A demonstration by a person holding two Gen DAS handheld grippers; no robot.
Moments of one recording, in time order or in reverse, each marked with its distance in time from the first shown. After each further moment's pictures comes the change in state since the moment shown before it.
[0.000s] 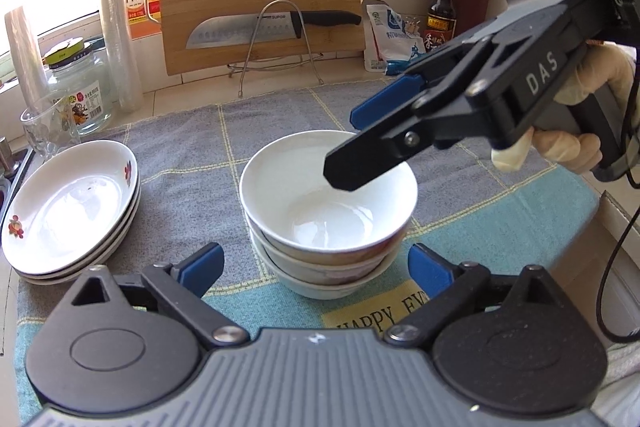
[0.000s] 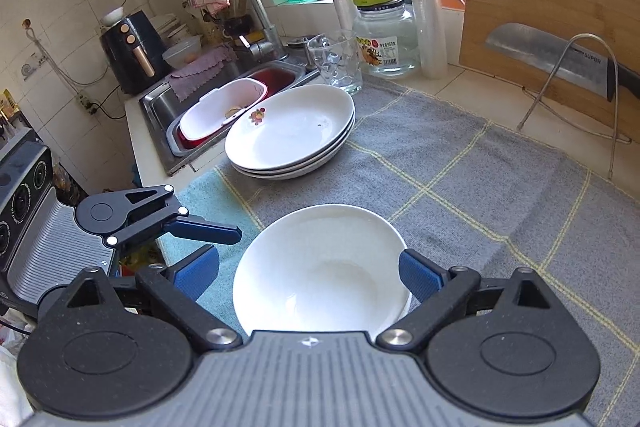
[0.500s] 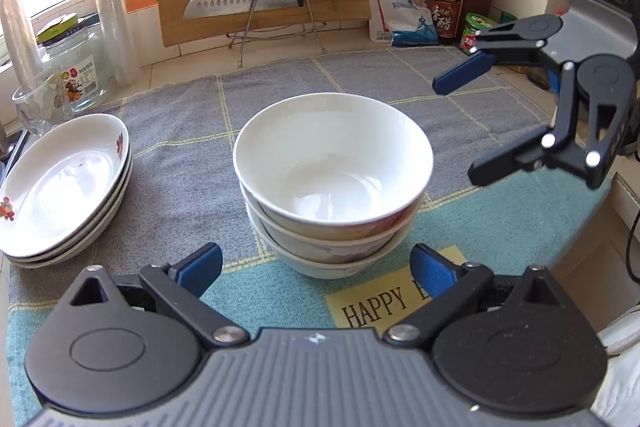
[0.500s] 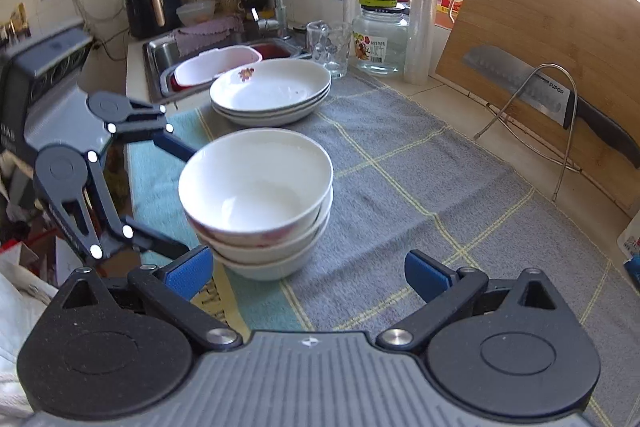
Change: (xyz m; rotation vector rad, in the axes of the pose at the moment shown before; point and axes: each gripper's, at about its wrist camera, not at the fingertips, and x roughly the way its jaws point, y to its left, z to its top) left arm 0.020 0.000 -0.007 0.007 0.069 0.008; right arm -0.020 -0.020 -0.063 -0.280 0.048 -0.104
